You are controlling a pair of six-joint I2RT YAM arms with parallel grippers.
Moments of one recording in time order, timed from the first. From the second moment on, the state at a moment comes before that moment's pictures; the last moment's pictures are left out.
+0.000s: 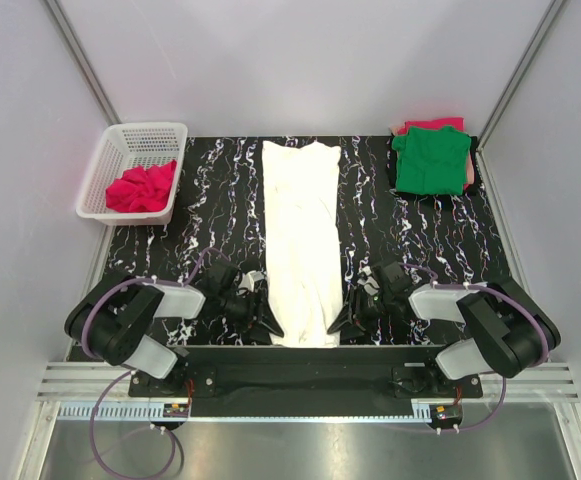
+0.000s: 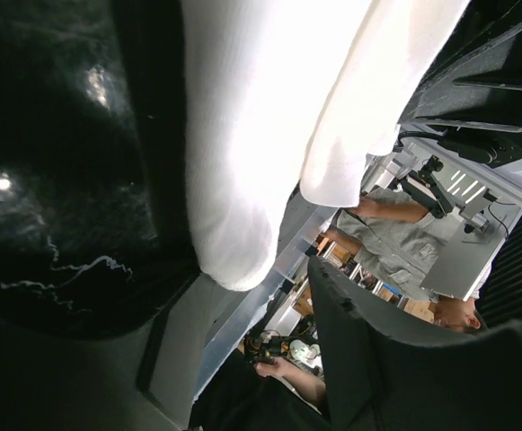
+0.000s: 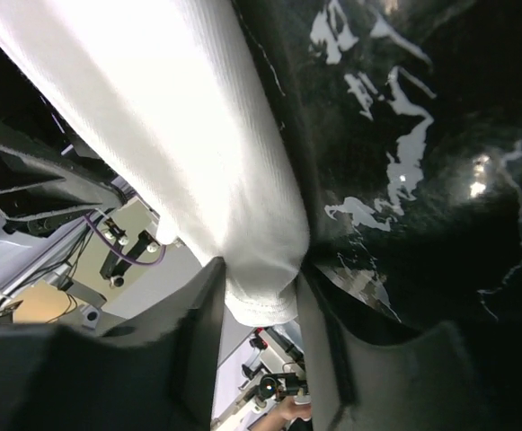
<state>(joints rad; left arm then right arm) -0.53 1.49 0.35 0.07 0.89 -0.88 0.51 1.43 0.36 0.00 -0.74 1.00</state>
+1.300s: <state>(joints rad) -0.53 1.41 0.39 -0.10 0.70 -0.84 0.53 1.38 0.42 -0.21 -0.59 0.95</state>
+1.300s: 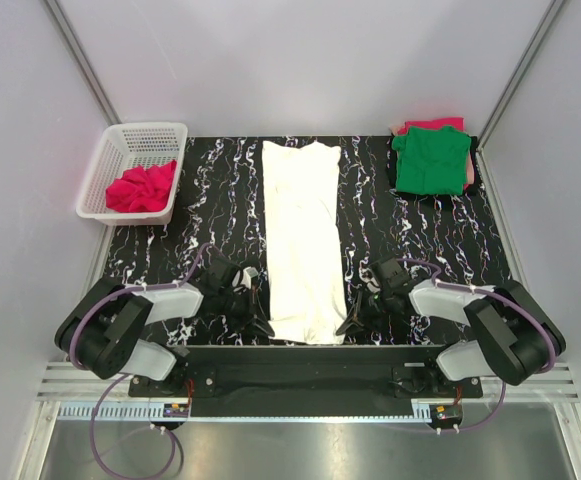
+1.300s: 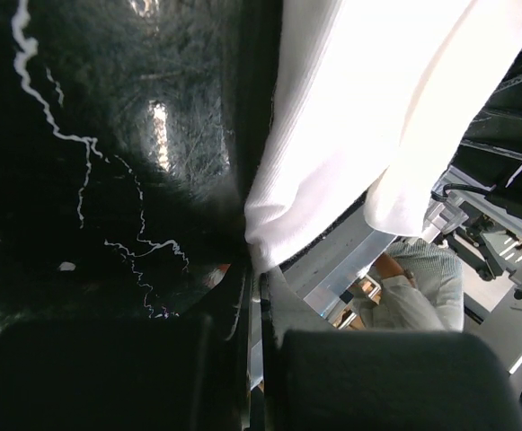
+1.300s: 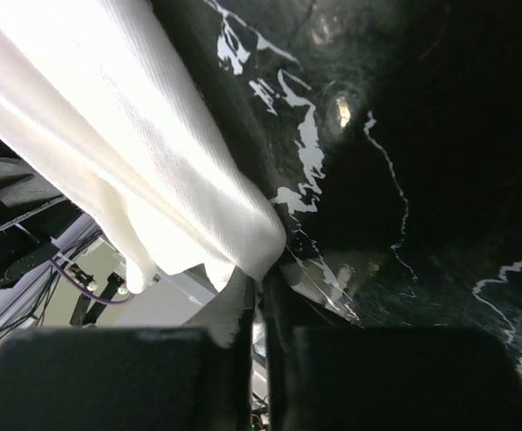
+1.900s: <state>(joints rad) -0.53 1.43 0.42 -0.09 0.77 -0.85 0.53 1.43 0.44 -0.17 -0.67 0.95</state>
